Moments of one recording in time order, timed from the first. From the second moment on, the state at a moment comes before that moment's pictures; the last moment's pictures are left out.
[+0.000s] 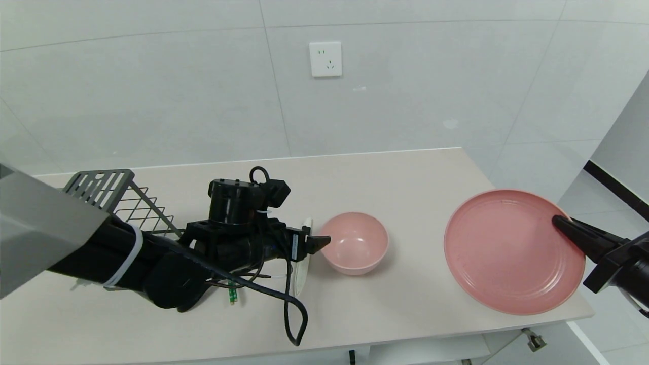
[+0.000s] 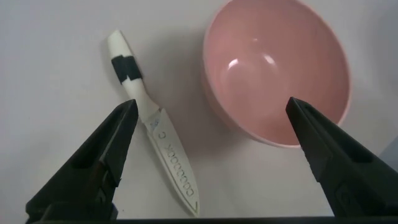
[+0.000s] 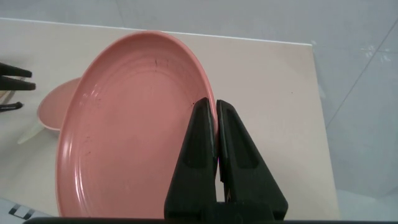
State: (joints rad) left arm -0.44 1.97 -0.88 -0.60 -0.16 -0.13; right arm 0.08 1.46 -0.08 -1.48 0.28 -0.01
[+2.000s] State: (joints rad) left arm -0.51 2.10 -0.93 -1.03 -0.12 -0.15; right arm 0.08 1.47 -0.07 -1.48 0.28 -0.02
